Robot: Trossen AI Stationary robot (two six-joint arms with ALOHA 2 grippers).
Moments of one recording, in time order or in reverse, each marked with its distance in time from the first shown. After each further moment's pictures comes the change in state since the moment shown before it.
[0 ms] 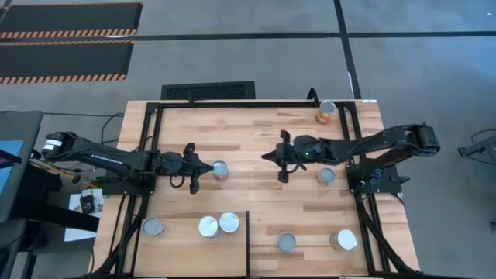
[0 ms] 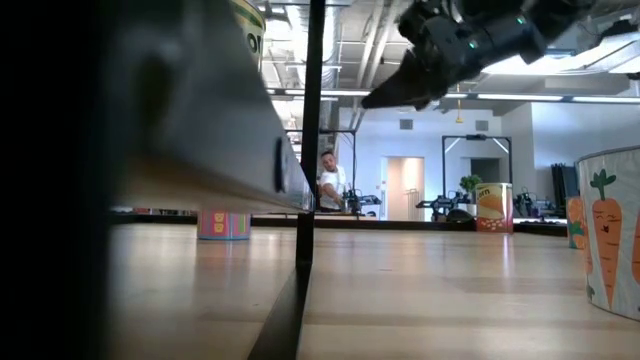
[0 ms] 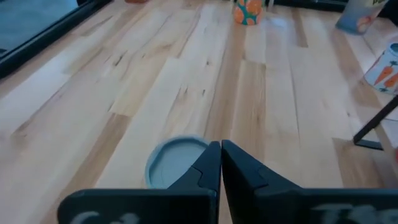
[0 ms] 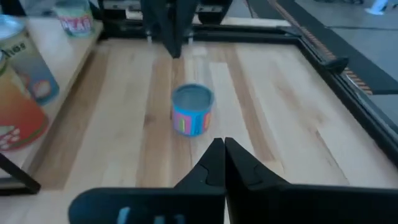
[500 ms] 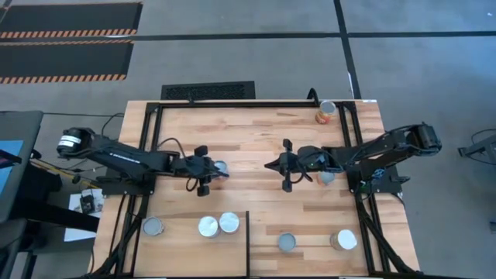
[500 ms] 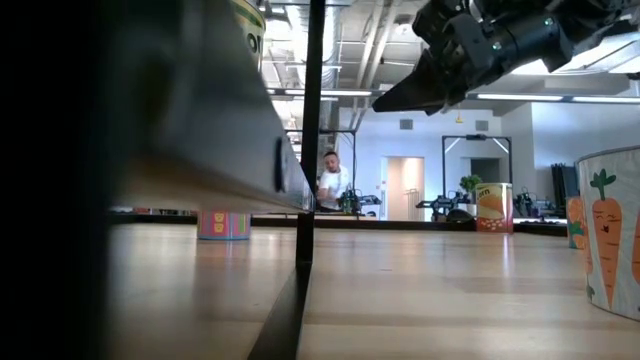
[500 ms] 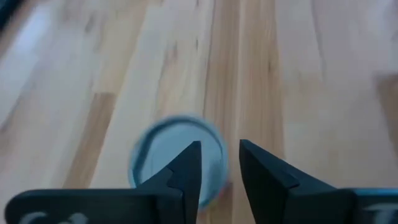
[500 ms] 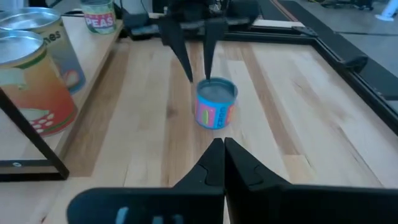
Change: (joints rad) left arm 0.000 0.305 0.195 -0.184 0.008 0.140; right arm 0.086 -0.009 -0.076 0.076 0.059 0.019
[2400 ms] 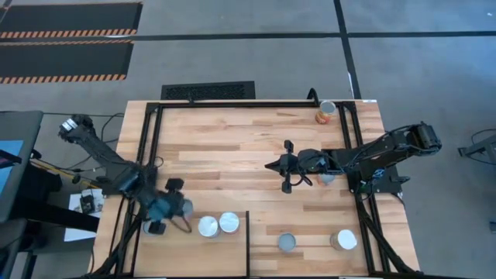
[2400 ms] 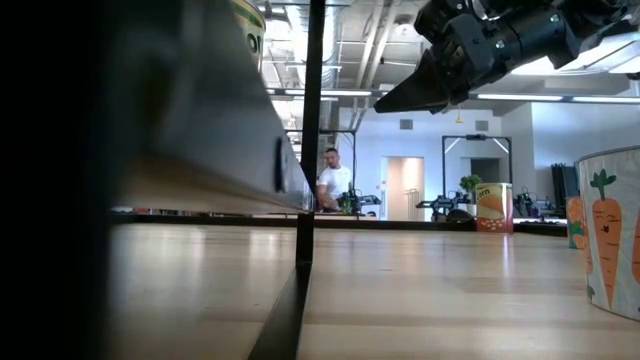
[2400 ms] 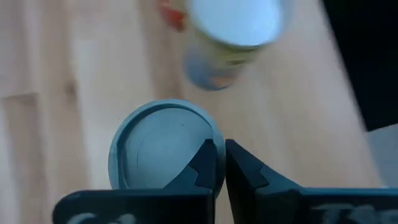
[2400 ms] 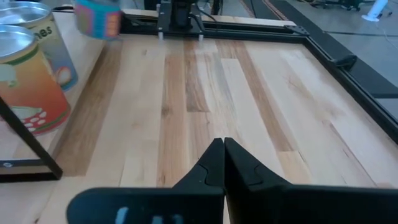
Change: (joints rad) left arm -0.639 -0.183 0.346 -0.765 0.098 -0.461; right arm 0.036 0.001 0.001 -0.010 0.074 0.013
